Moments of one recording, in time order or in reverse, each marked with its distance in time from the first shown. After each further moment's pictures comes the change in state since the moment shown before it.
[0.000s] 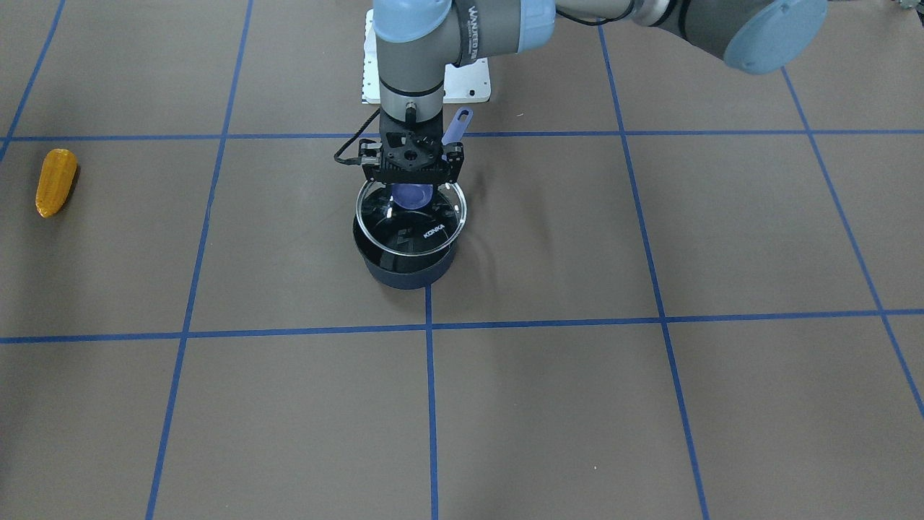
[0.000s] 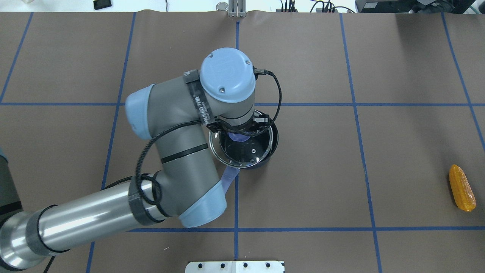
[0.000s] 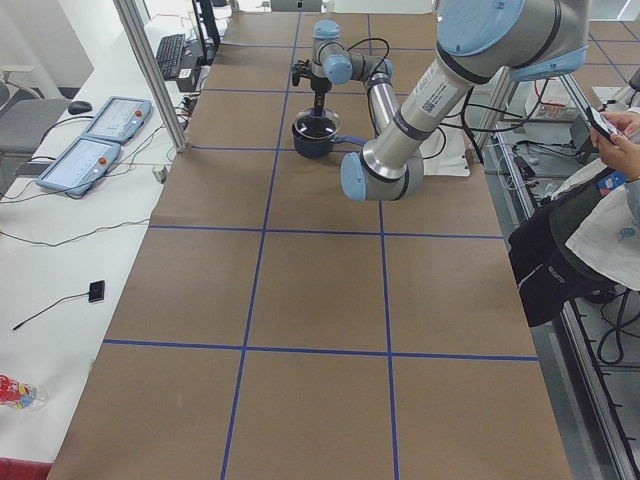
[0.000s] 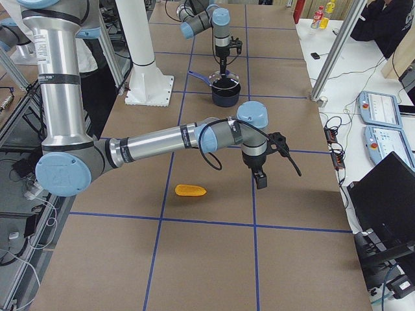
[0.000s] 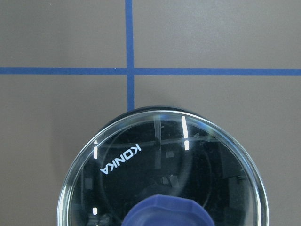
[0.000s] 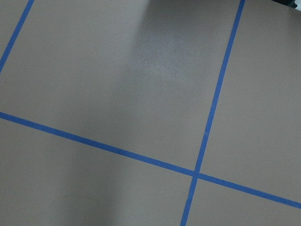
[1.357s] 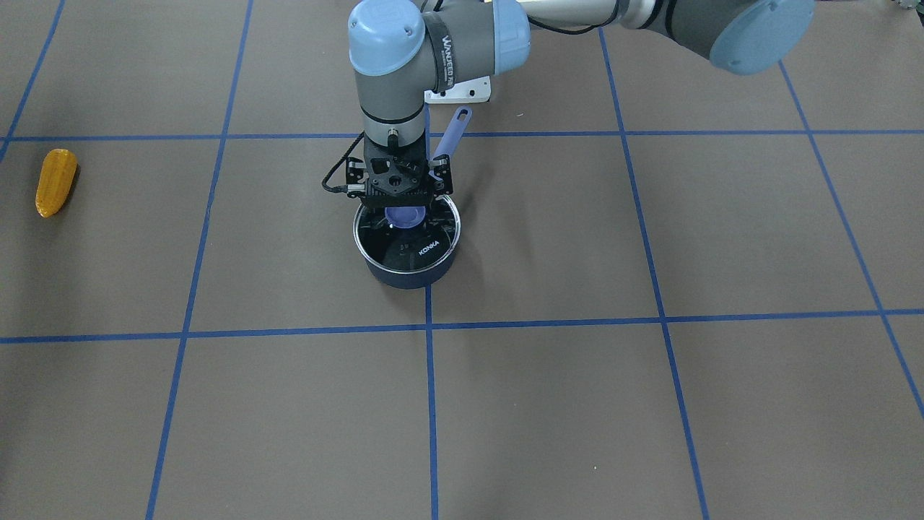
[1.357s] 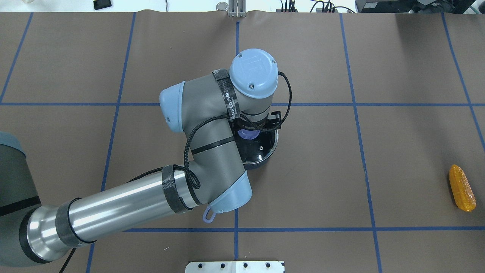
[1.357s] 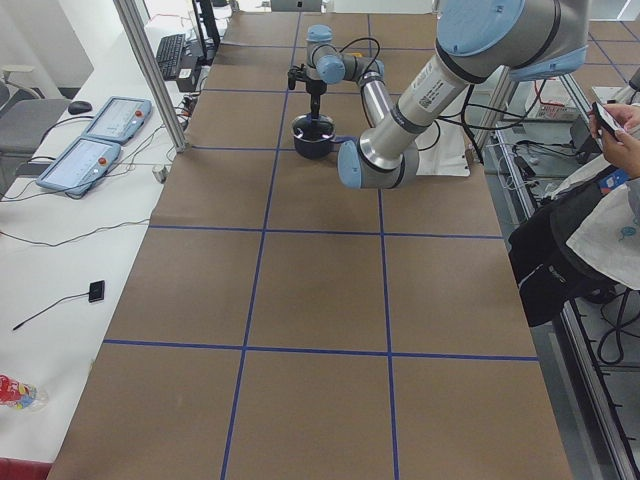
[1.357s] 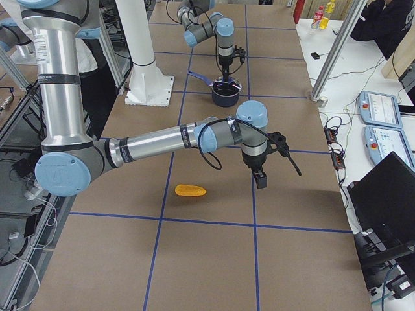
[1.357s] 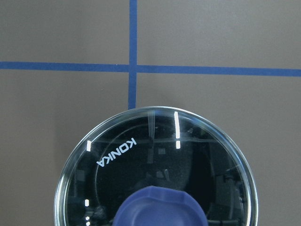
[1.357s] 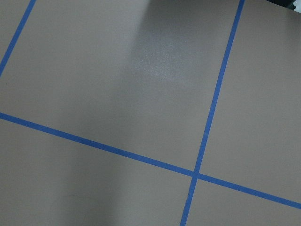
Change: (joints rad) left arm 0.012 -0.124 0.249 -0.072 -0.004 -0.071; right arm 0.003 -0.002 0.004 0.000 0.000 0.000
